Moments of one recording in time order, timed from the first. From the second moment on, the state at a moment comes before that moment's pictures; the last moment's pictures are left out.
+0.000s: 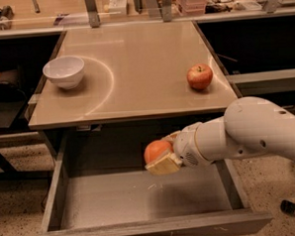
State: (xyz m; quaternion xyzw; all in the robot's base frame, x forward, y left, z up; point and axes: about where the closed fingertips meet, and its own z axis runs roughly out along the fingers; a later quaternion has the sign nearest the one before) arm 0.459 -0.034 0.756 -0.46 0.80 0.22 0.33
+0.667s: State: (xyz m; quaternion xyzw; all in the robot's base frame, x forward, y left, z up) arm 0.458 -0.035 0.719 -0.45 0.81 0.23 0.30
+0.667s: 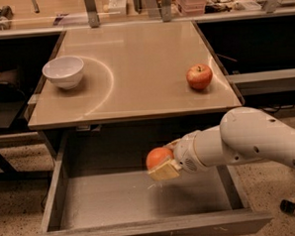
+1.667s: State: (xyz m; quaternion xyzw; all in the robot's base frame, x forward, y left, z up) arm 0.463 -0.002 0.655 -0.39 0.82 0.27 0.31
